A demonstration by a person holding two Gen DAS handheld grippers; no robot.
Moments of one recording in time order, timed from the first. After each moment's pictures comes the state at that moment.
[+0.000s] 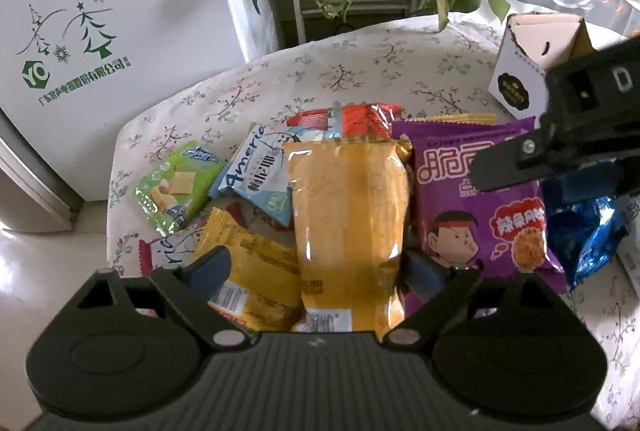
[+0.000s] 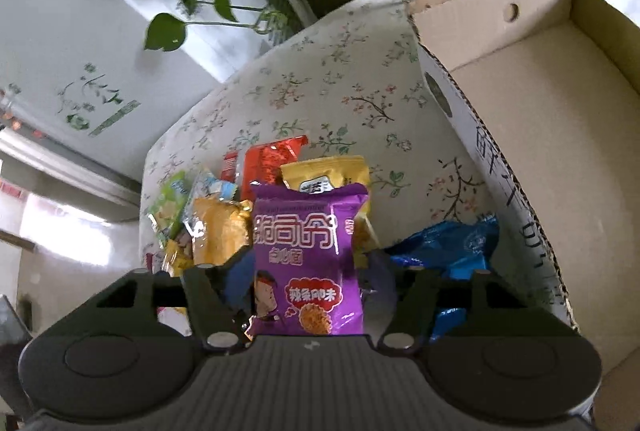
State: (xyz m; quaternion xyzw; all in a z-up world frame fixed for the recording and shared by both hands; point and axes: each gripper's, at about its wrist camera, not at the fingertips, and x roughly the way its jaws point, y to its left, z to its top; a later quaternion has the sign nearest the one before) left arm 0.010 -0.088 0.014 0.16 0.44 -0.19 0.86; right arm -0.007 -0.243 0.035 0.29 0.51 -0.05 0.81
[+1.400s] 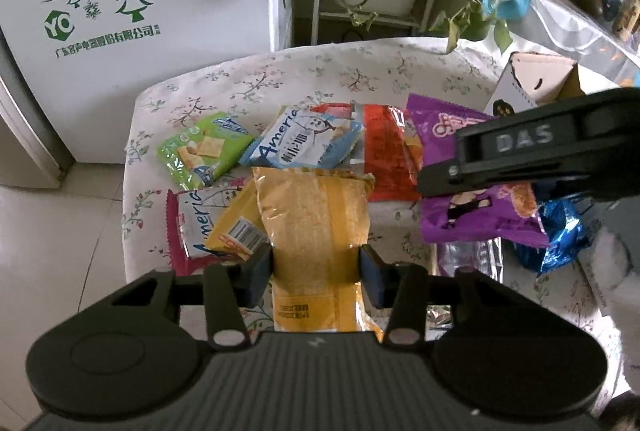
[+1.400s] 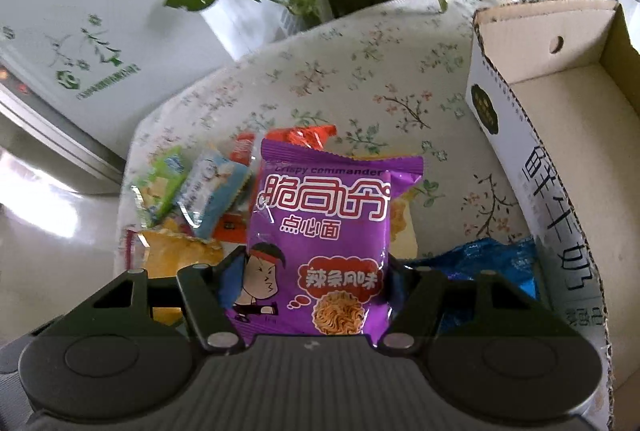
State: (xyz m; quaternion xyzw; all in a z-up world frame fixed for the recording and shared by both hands) left arm -0.002 -0.040 0.037 0.08 0.46 -0.20 0.86; right arm 0.009 -0.204 0.032 0.20 0.52 -0.05 0.83
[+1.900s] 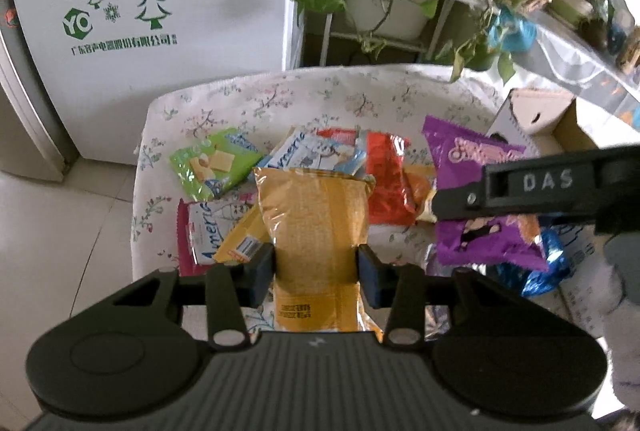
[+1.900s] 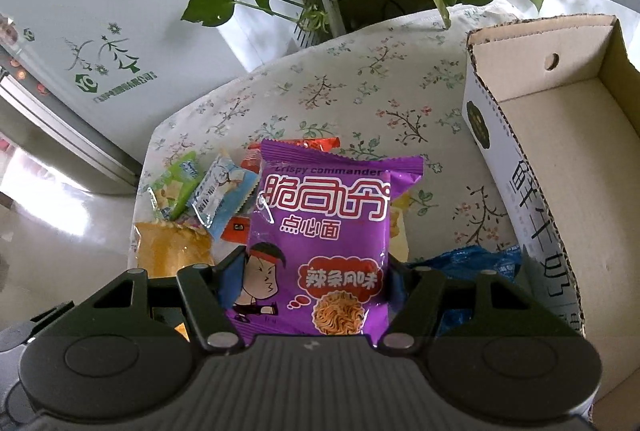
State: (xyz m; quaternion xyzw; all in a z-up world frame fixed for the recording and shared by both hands) left arm -0.005 -0.033 0.058 0.04 0.45 -0.19 0.87; right arm 0.001 -0.210 0.046 0.20 0.51 -0.03 0.84
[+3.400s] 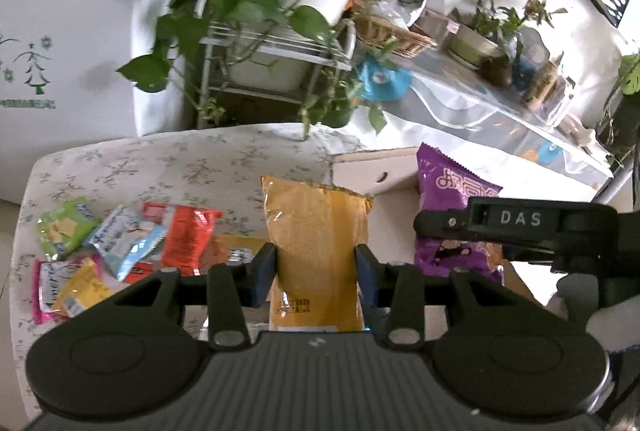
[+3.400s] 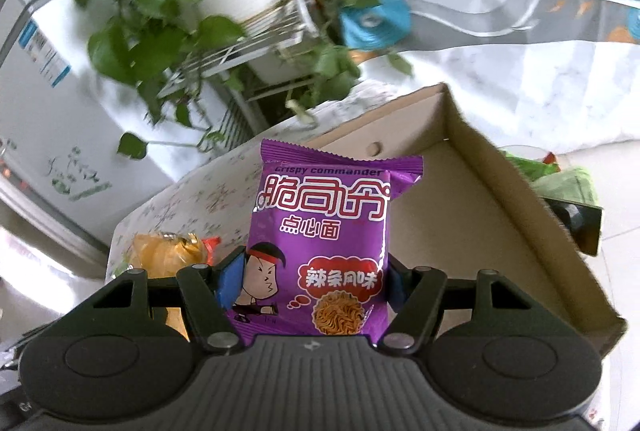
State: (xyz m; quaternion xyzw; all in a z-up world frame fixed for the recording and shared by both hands) left arm -0.039 -0.146 0.116 -0.02 0.40 -0.30 0.87; right arm -0.077 -0.328 0.111 0.23 0.41 -0.12 0.87
